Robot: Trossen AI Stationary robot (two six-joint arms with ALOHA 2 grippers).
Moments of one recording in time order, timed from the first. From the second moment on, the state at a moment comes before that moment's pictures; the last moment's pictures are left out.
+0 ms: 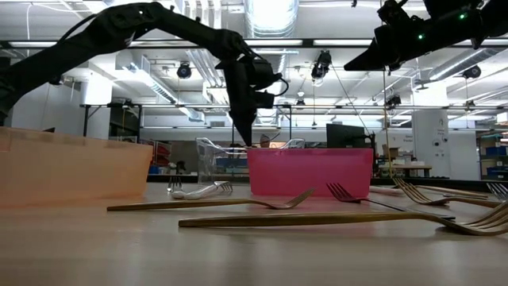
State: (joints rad) left arm 0.59 2.34 2.27 -1.22 0.05 0.54; right arm -0.34 0.77 0.48 0.14 0.21 -0.24
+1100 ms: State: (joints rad) left arm 0.58 2.34 2.25 -1.22 0.05 0.51; right arm -0.34 0.77 0.48 0.13 0.21 -0.24
